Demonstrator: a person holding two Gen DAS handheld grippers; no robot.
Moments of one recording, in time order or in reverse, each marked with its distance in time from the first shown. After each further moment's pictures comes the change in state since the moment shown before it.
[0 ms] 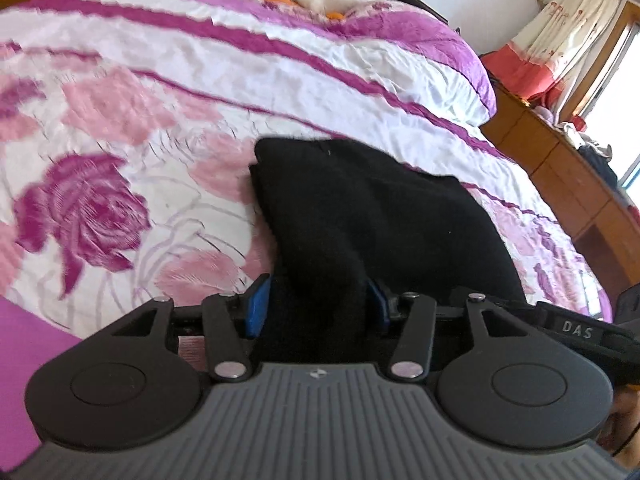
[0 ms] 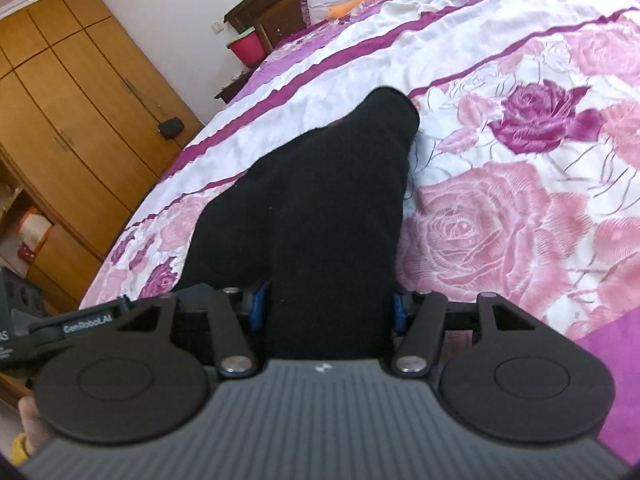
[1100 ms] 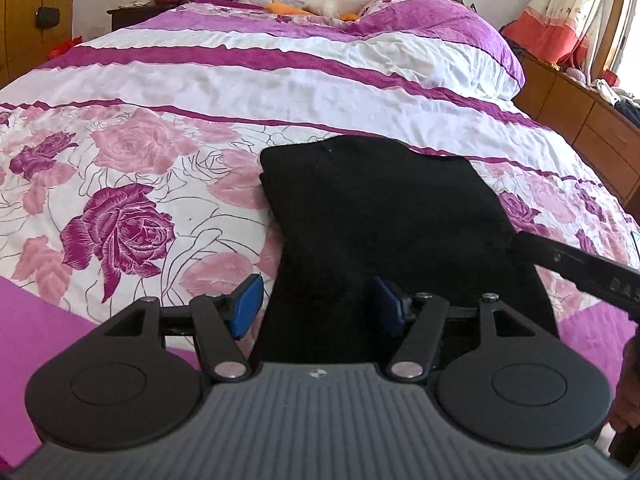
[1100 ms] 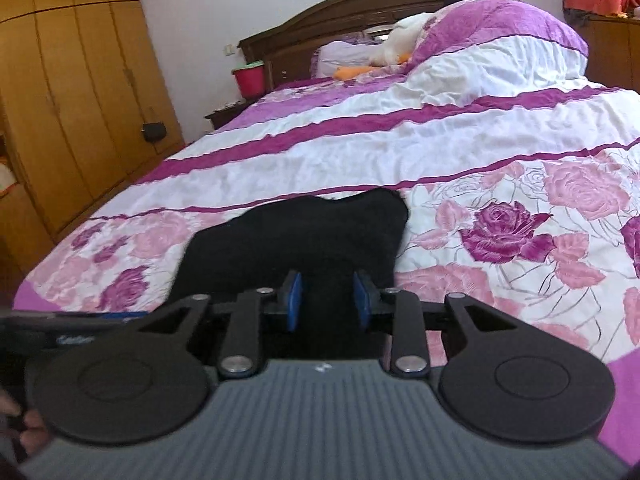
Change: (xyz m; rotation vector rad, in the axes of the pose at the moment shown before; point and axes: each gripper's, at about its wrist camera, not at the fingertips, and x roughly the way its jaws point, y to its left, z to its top) left arm -0.014 -0.041 -0.009 0.139 0.006 0.184; right arm -0.037 0.036 -0.007 -0.251 -0.156 -0.110
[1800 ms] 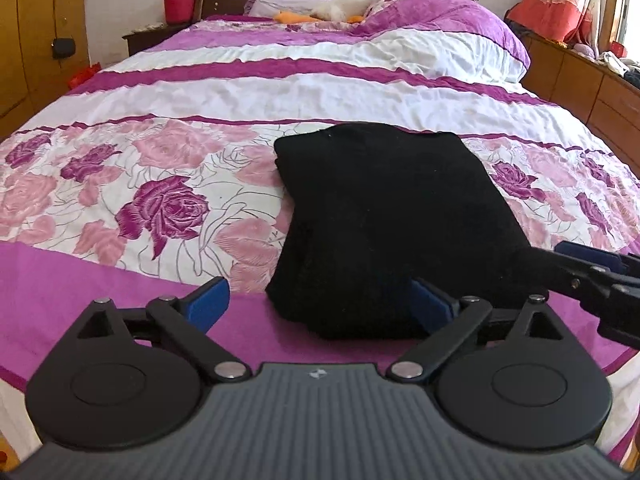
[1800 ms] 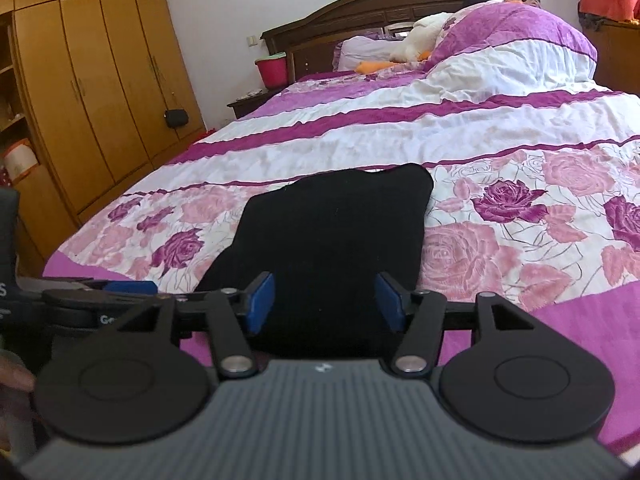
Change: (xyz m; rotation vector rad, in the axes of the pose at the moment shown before) left arm -0.058 -0.025 -0.037 0.078 -0.023 0.115; right arm -0.059 0.032 -0.029 -0.051 0.016 0.007
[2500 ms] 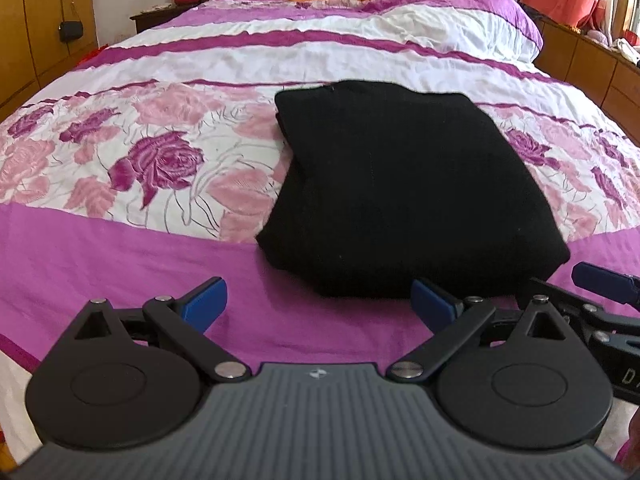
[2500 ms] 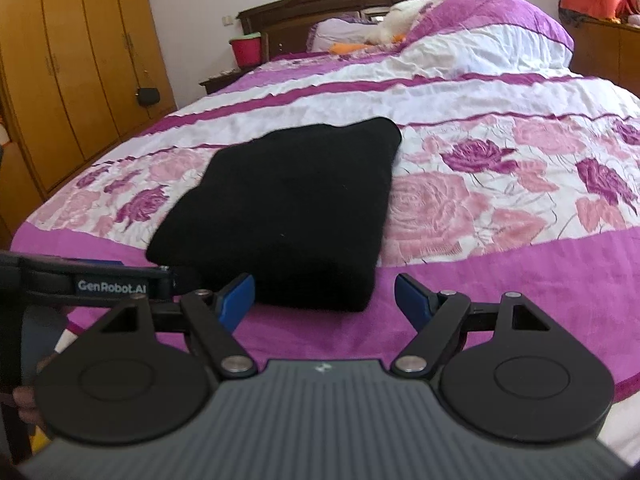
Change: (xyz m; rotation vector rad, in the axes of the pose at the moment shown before) left arm 0.023 -0.009 -0.025 -0.013 0.069 0.027; right arm 0.012 -0.005 -0.039 0.006 0.060 -0.106
